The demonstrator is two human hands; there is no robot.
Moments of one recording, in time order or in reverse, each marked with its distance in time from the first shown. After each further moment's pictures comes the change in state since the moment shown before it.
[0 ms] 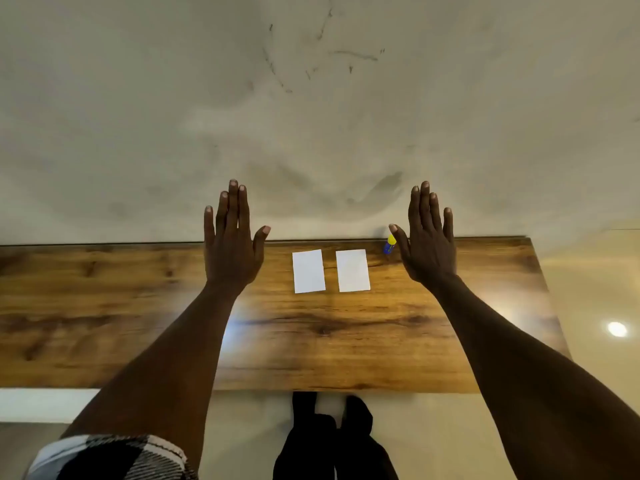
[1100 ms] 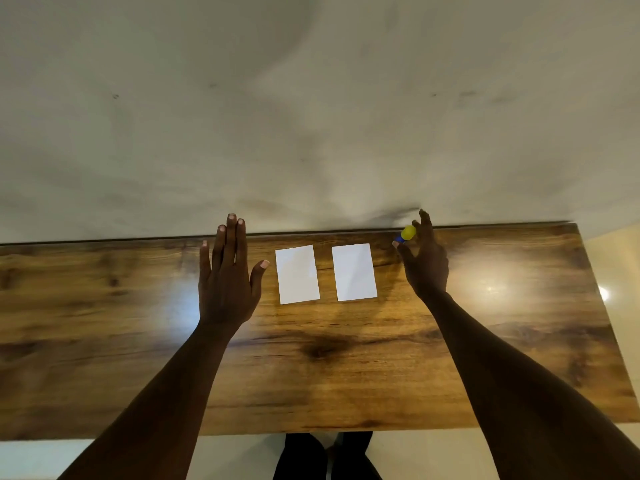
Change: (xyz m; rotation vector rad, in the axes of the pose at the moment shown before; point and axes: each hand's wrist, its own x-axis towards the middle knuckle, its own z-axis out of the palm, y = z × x) left_hand -0.009 -0.014 0.140 0.014 -0.172 -0.010; right_hand 0.026 0.037 0.127 0.378 0.022 0.393
